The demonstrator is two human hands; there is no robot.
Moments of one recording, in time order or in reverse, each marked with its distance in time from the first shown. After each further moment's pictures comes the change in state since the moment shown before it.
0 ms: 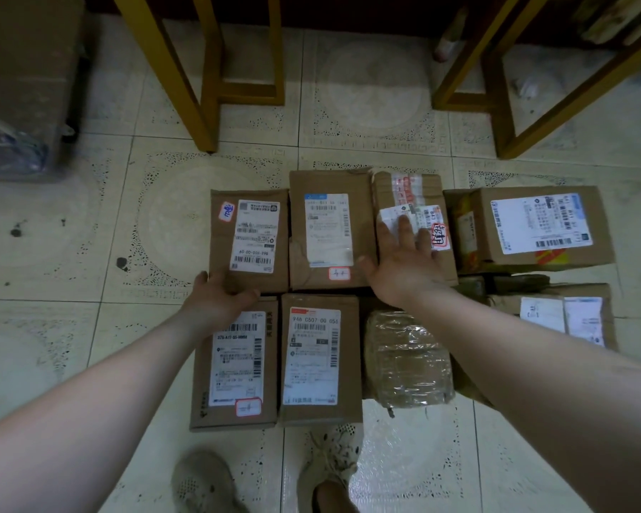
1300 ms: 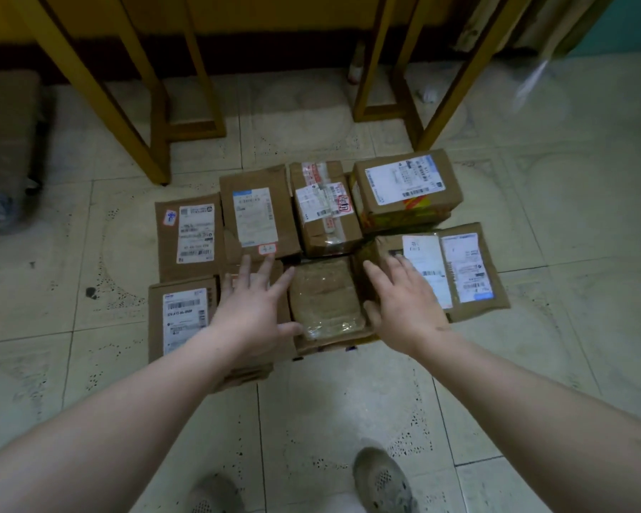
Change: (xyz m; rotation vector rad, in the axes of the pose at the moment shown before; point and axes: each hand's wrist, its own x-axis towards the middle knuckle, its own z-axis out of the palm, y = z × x) left_hand -0.151 0.084 0.085 0.769 0.073 0.643; right_hand -0.167 0.124 0.029 0.020 0.249 -0.097
